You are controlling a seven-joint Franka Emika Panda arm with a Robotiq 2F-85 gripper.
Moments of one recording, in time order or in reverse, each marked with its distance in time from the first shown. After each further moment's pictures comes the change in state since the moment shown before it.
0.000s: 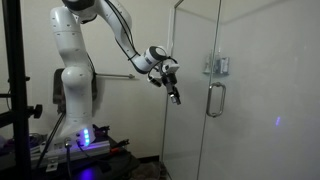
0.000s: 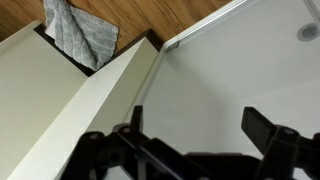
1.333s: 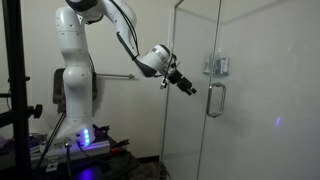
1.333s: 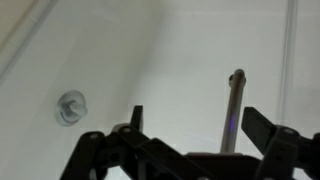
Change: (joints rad) arm 0.050 0.078 -0.163 0.102 -0.906 0.494 0.371
